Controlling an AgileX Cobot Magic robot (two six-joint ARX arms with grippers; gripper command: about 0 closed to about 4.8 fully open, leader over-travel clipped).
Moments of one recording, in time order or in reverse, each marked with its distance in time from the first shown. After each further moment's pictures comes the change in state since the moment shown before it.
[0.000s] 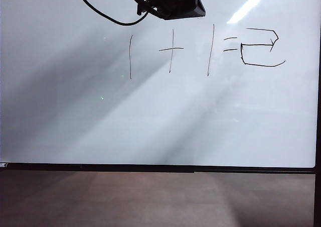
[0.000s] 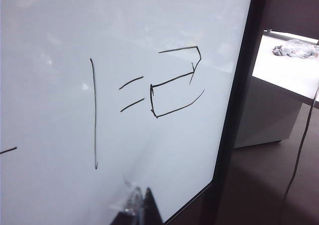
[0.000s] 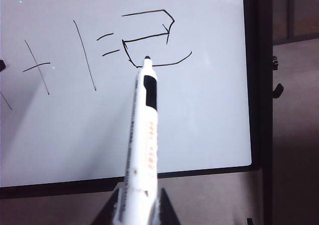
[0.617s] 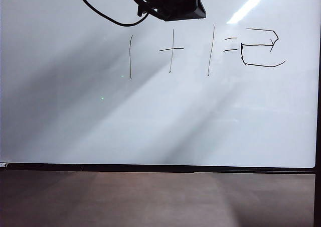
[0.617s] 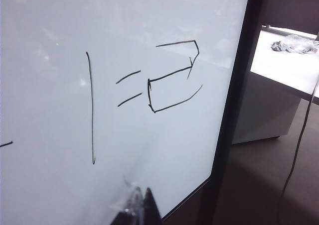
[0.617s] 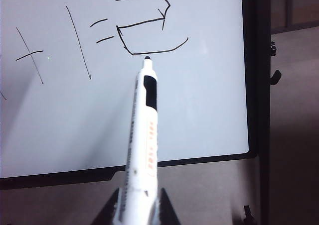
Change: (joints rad) left arm -0.001 0.000 0.000 -0.015 0.005 0.000; right arm 0.000 0.000 0.000 -0.041 0.000 0.000
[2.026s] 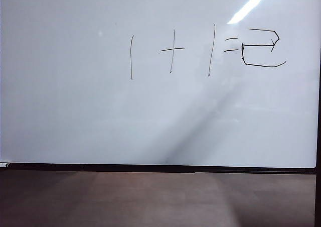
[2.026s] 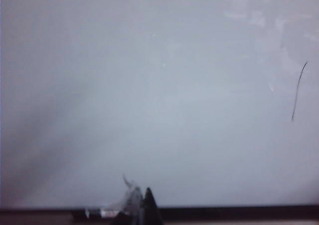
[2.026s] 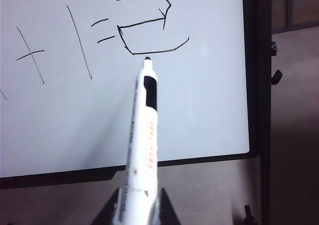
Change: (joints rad) left arm 0.626 -1.462 -0.758 -0.592 -0.163 0.066; right arm -0.001 0.000 0.000 -0.002 0.000 0.000
